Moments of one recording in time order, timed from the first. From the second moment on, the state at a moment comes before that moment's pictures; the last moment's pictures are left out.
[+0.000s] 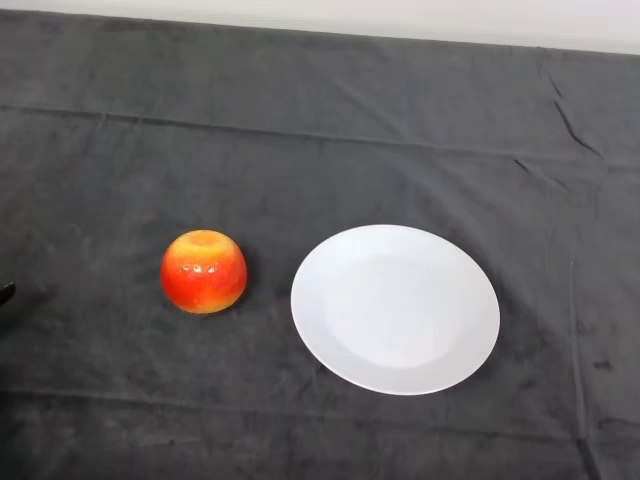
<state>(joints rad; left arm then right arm) -0.46 0.51 0.25 1.15 -0.17 -0.61 0.30 -0.37 -0.39 -0.95 1.76 0.05 -1.23 -0.11</state>
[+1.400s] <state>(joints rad) -0.54 0.51 0.25 1.15 -0.07 -0.67 0.31 -0.37 -0.39 -0.95 1.76 0.05 -1.22 -0.11</state>
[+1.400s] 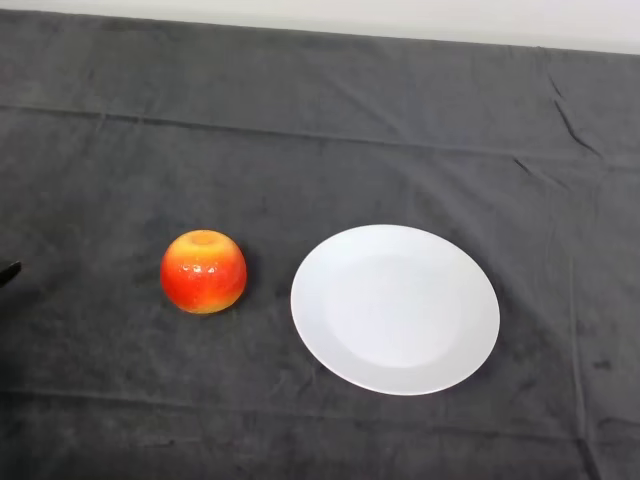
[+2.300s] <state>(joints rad) -0.57 0.38 0.06 1.14 0.11 -0.73 0.27 -0.37 -0.39 -0.95 1.76 0.05 -1.22 -0.11</state>
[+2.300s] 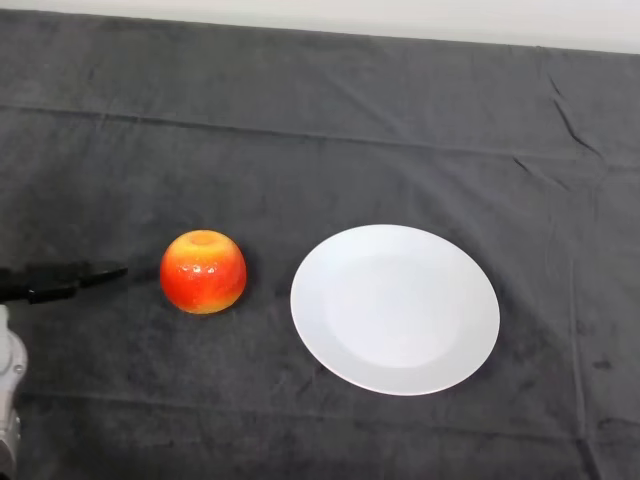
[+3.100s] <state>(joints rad) -0.56 0.31 -0.08 1.03 0.14 -0.71 0.20 -0.37 -0.39 -0.95 1.76 0.05 -1.22 -0.11</state>
